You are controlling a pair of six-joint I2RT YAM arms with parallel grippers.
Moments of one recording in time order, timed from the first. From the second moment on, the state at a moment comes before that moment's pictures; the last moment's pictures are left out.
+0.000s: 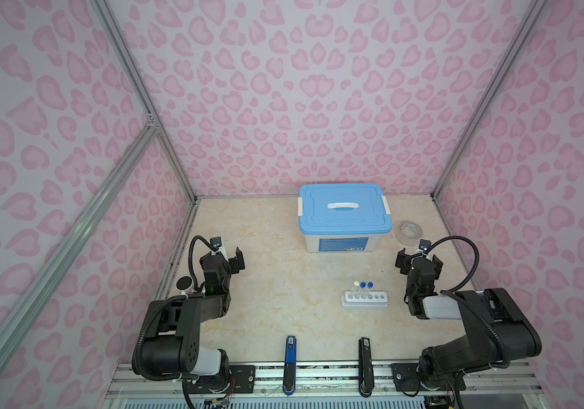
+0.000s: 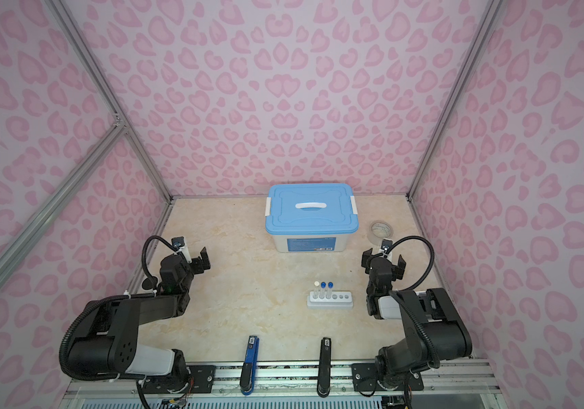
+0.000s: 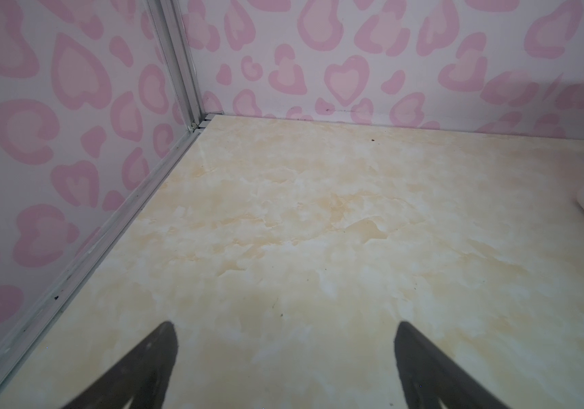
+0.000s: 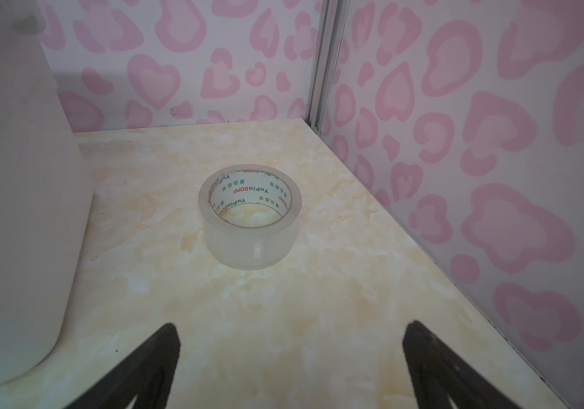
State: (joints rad) left arm 0.01 1.45 0.35 0.78 -0.12 -0.05; right arm 0.08 1.55 0.30 0.94 0.47 0.04
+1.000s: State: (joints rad) left arm 0.01 1.46 0.35 0.78 -0.11 -0.05; right arm 0.07 1.57 0.31 1.00 0.40 0.03
